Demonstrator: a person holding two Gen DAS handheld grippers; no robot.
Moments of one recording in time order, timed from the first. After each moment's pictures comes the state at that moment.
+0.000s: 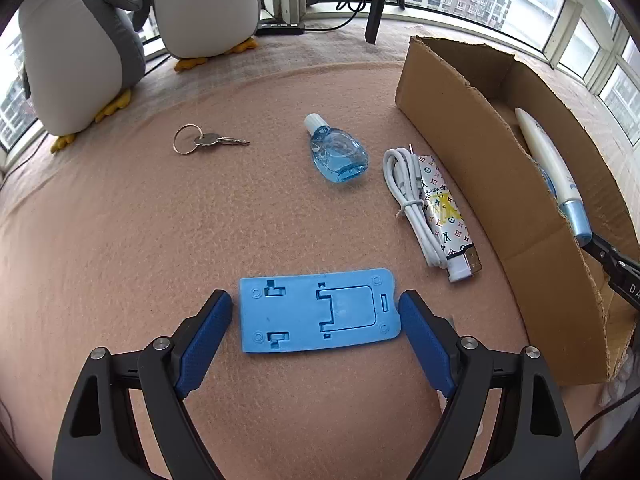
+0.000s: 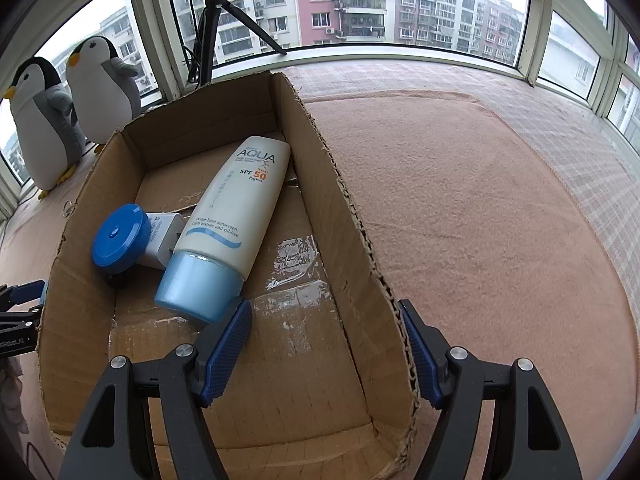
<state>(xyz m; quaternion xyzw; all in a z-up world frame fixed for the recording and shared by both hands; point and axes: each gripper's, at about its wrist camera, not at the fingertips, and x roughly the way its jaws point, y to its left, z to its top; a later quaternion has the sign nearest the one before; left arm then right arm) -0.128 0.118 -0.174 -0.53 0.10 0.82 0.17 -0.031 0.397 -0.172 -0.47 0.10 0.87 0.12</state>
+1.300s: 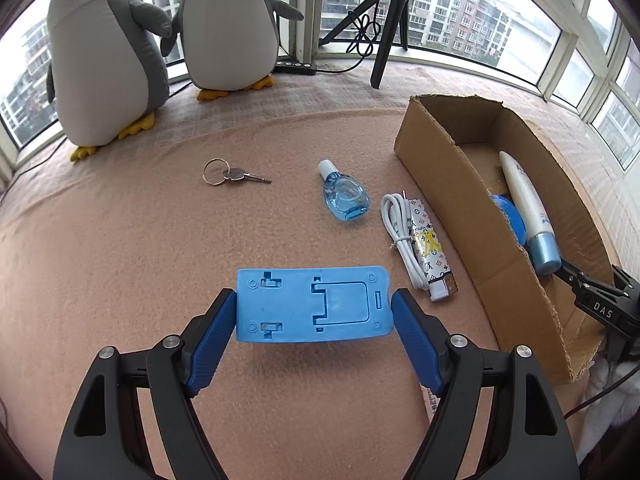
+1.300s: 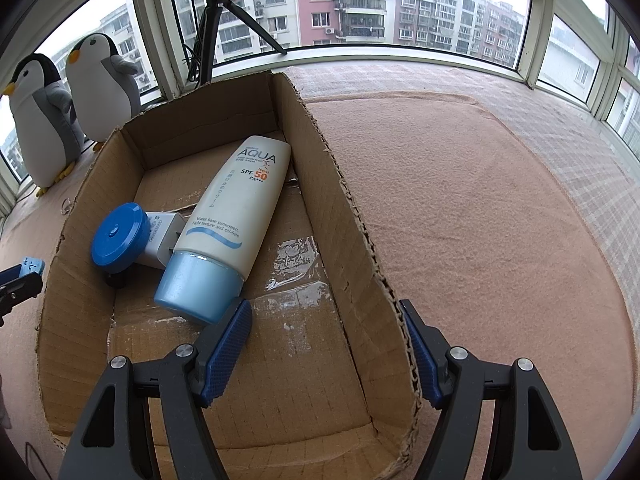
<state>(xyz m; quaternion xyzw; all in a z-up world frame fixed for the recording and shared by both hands) -0.119 0.107 -0.137 -0.49 0.07 0.85 0.18 -0.029 0.395 -0.171 -0.47 0.09 0.87 0.12</state>
